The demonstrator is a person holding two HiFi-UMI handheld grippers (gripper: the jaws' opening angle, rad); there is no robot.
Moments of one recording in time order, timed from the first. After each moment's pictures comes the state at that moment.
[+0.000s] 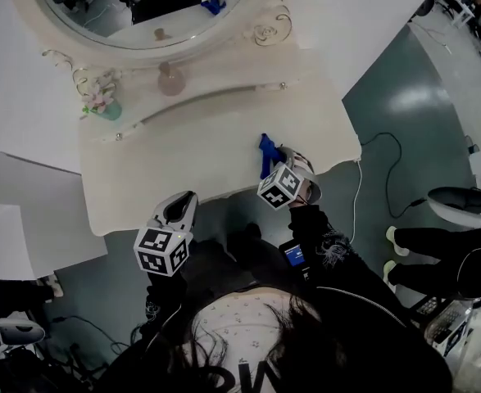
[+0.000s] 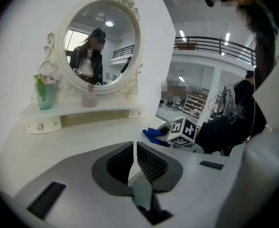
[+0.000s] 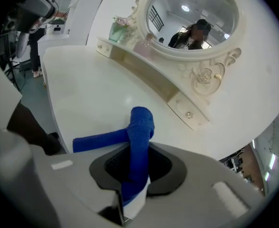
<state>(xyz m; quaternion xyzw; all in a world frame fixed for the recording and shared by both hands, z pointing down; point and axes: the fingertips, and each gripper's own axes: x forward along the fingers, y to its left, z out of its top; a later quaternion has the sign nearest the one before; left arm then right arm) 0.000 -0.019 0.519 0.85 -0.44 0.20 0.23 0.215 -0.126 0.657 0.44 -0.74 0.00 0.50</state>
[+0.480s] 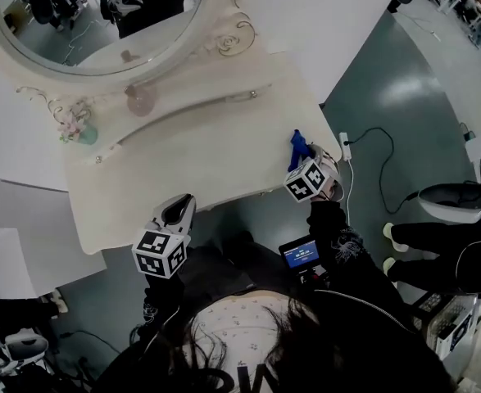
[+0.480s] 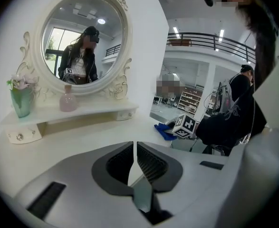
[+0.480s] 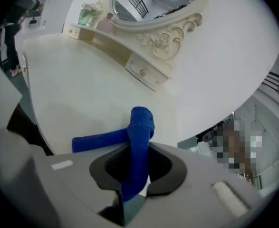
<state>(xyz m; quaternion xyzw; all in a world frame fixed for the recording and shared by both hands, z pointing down) 0.072 -0.043 0.516 0.86 -0.41 0.22 0.22 0.398 -0.141 0.660 0.52 -0.67 0.03 0.53</state>
